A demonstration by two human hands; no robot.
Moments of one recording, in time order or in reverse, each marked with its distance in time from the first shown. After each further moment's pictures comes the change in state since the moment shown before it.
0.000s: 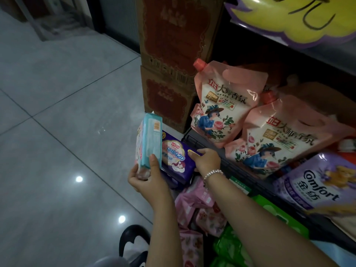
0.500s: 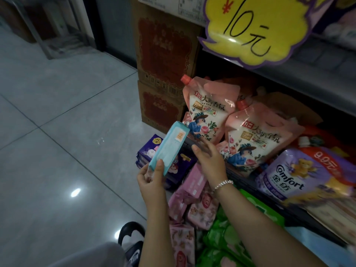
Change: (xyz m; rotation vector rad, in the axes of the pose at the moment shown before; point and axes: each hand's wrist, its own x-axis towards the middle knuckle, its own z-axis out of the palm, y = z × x) left_hand -0.041 0.029 -0.024 0.030 -0.350 -0.149; right_hand -0.066 -0.009 -0.070 0.312 -0.075 -0.316
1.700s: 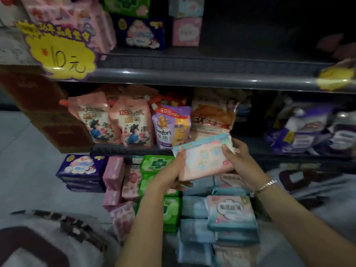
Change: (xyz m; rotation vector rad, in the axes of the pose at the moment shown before) left_hand -0.280 -0.046 0.074 1.125 -1.179 -0.388; right_hand -0.279 0.046 -0.319 0.297 0.457 0.151
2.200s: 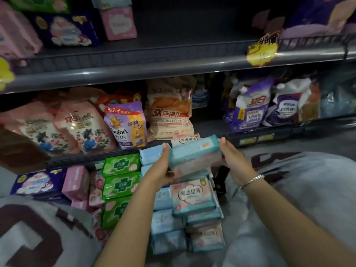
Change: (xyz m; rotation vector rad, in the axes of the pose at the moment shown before) left_hand 0.026 0.001 0.102 -0.134 0.012 -0.084; right_hand -0.026 0.036 -0.106 0.084 0.154 0.118
